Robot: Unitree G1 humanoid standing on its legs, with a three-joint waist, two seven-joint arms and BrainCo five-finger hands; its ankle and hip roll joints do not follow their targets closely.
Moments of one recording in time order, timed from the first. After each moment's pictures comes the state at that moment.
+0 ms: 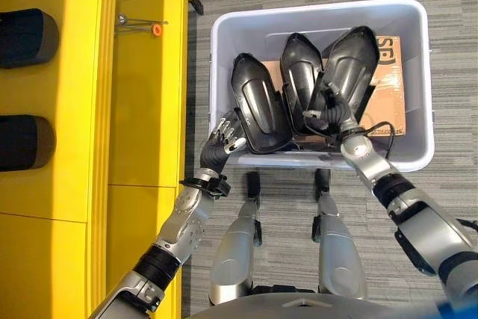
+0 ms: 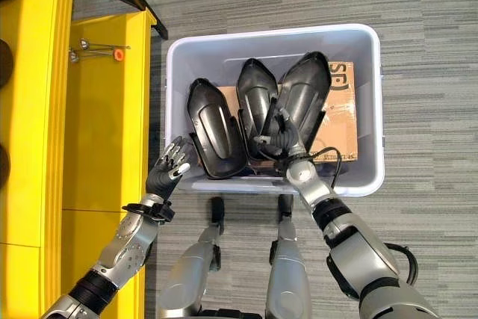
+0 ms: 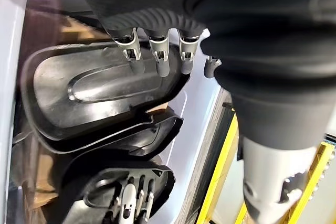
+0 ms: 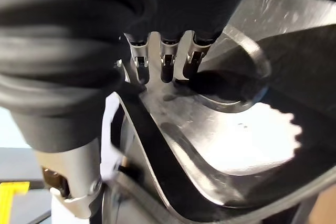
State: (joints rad) left arm -0.14 0.36 -0.42 0.15 -0.81 -0.30 0.03; right arm -0.69 -0.40 0.57 0.80 0.25 -0.23 -0.31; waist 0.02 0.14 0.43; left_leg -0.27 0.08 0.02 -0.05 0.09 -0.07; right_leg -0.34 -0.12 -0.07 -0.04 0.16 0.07
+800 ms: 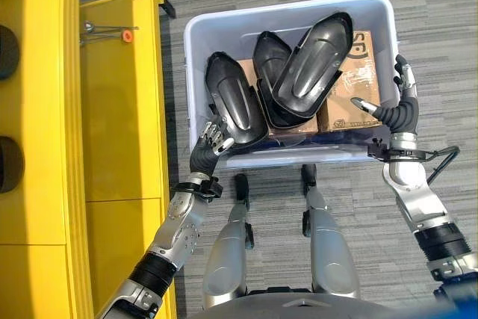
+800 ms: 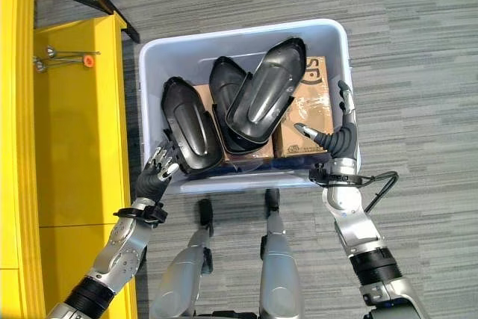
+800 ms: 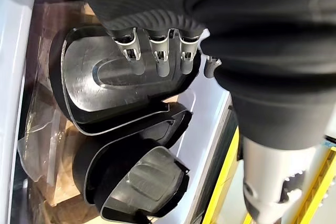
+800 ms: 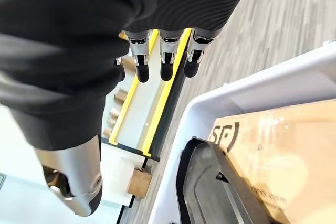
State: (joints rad) left arm -0.09 0.36 -0.35 0.15 -0.80 -0.30 0.08; right arm -0.22 -0.51 0.16 0.07 0.02 -0.26 -0.52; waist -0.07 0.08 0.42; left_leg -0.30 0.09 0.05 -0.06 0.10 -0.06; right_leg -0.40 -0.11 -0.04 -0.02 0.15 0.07
